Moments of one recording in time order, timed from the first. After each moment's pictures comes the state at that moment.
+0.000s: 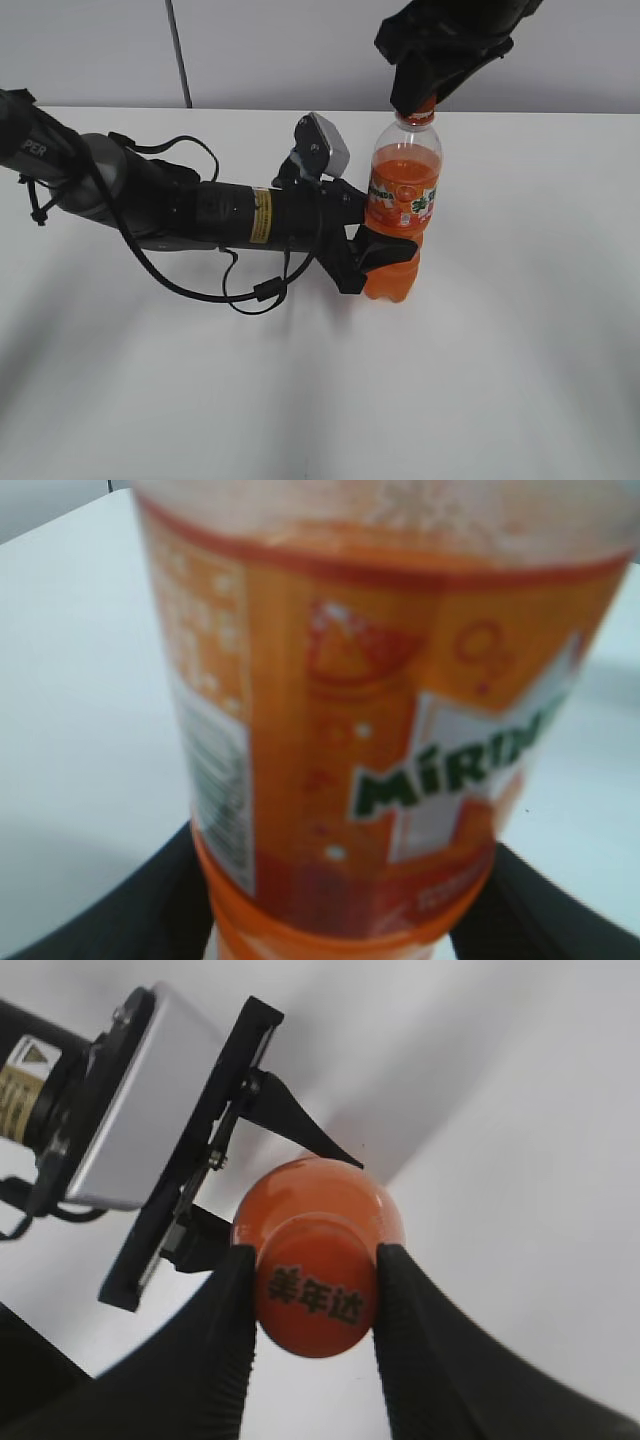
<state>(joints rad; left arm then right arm) -0.51 2.24 -1.22 1.15 -0.87 -0.69 0.50 1.83 -1.75 0.09 1.22 -0.23</state>
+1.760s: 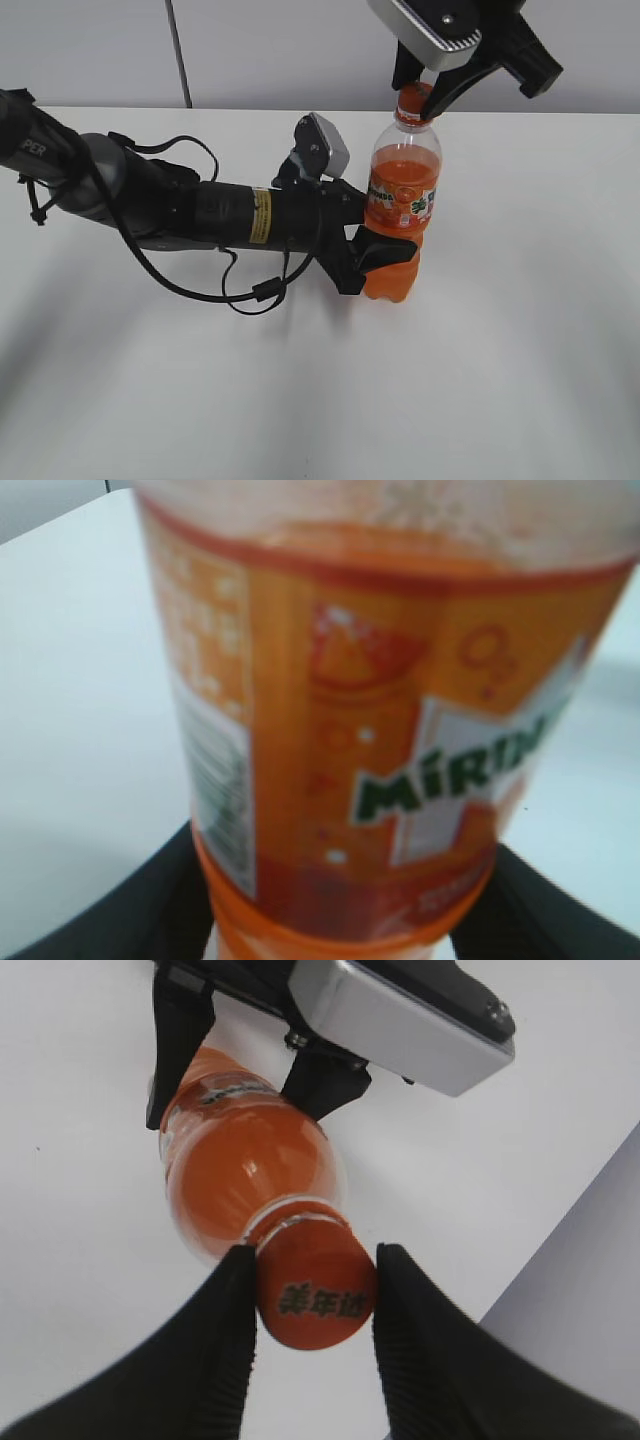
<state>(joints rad) -0.51 2.24 -1.22 1.15 -0.87 -0.69 0.50 1.83 -1.76 0.11 1.23 -1.83</state>
